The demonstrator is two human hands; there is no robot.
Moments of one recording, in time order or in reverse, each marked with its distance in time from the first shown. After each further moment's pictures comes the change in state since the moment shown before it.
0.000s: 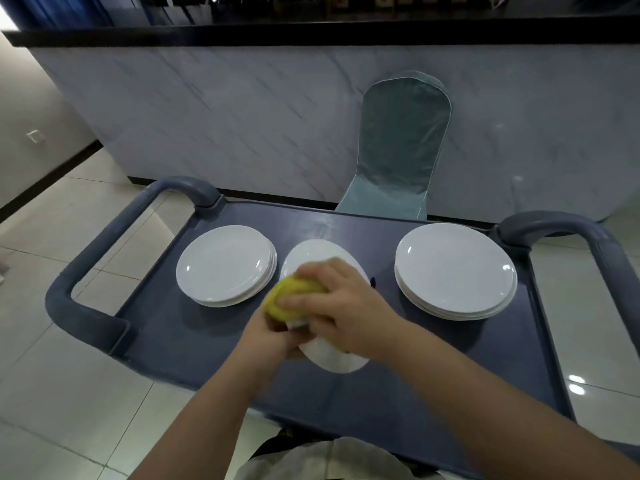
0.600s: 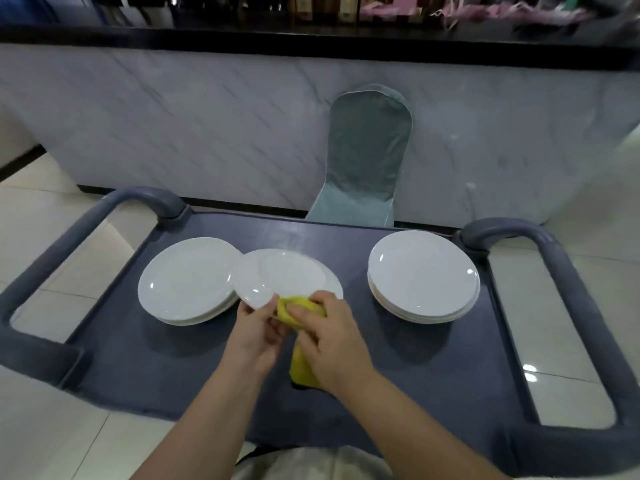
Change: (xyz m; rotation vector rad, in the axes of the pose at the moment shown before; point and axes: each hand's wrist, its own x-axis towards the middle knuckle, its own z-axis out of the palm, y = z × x) left_hand 0.056 -0.016 0.007 -0.694 0.210 -0.111; right_hand -0.031 -0.010 0.042 0.090 0.183 0.595
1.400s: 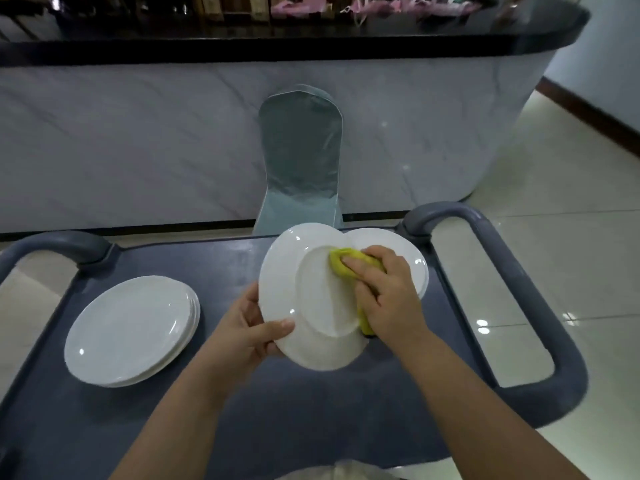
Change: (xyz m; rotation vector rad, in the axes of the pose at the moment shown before) left_hand 0.007 0.017 0.048 0.555 -0.594 -0.123; right_hand 0.014 0.046 -0.109 -0.115 0.331 0.154
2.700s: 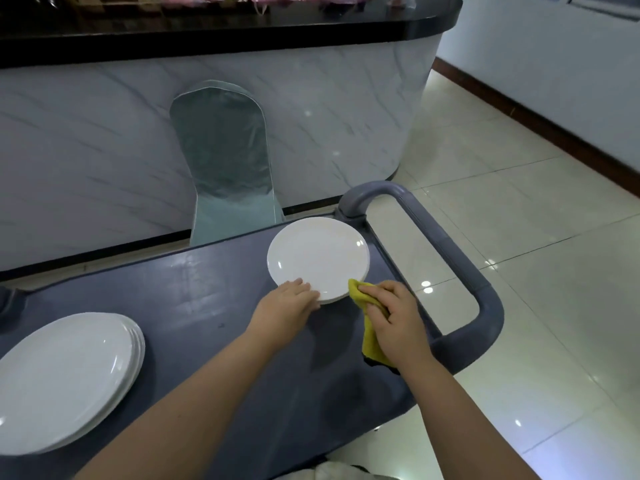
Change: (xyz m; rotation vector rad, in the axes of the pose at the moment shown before) left_hand 0.093 -0.075 0.041 1.601 -0.275 0.628; right_hand -0.087 0.063 -0.014 0.049 0.193 0.420
